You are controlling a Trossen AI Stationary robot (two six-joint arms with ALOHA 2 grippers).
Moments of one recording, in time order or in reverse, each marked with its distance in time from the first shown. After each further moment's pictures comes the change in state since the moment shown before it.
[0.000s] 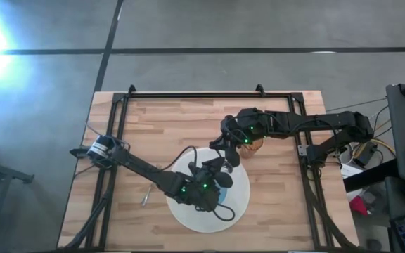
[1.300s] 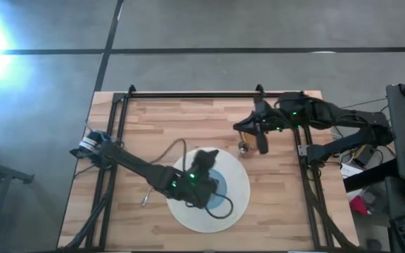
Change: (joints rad) left arm -0.001 -0.112 0.000 -0.174 0.030 -0.891; right arm -0.032 -0.291 -0.001 -0.130 0.090 -0.170
